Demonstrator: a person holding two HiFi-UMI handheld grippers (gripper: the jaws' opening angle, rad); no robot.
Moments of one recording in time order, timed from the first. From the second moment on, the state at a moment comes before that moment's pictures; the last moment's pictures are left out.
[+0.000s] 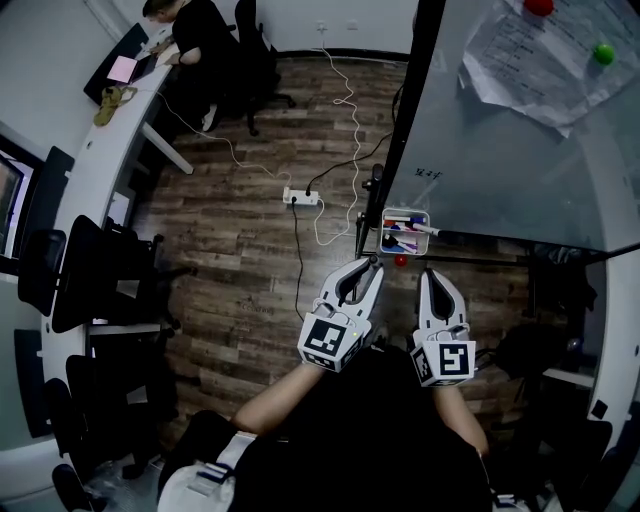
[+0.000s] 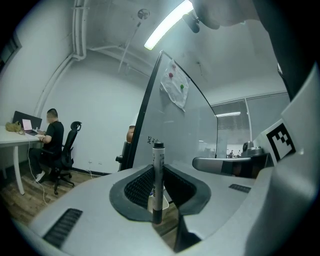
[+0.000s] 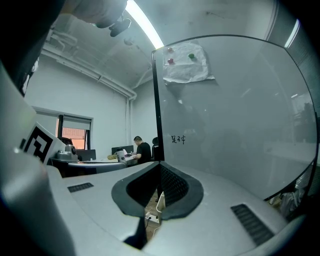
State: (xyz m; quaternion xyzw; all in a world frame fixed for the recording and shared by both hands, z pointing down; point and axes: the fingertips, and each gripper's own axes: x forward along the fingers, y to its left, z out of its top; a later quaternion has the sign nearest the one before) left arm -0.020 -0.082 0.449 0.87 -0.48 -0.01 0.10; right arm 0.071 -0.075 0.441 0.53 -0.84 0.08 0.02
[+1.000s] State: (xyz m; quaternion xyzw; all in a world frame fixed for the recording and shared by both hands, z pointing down) left arm -0.022 -0.095 0.449 0.90 -0.41 -0.02 0.10; right arm 0.049 -0.063 0.442 0.57 -0.81 0.08 0.02
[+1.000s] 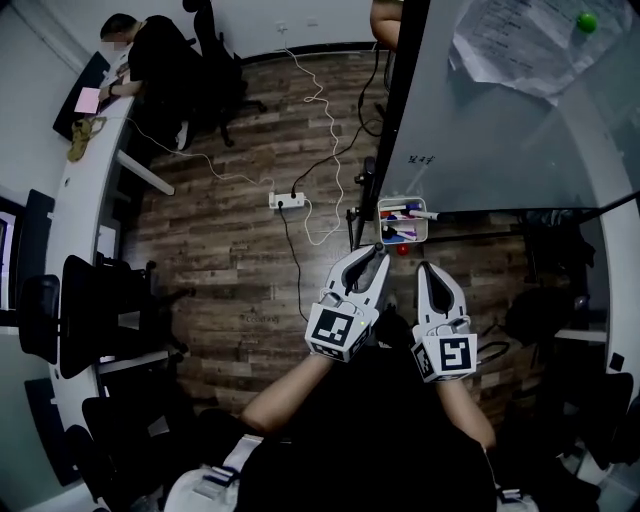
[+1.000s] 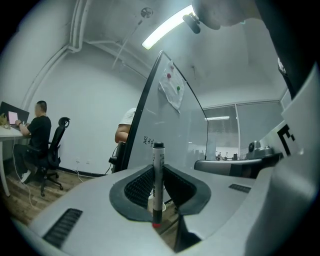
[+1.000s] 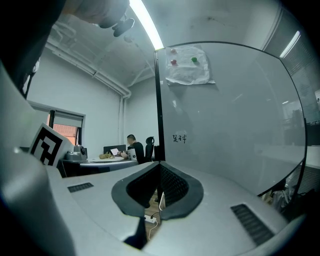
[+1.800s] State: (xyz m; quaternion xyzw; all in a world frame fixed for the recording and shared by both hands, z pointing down) left arm 0.000 -0.150 0.494 0.88 -0.45 0.02 0.12; right arm 0.081 -0.104 0.467 0.55 -0.83 0.11 0.02
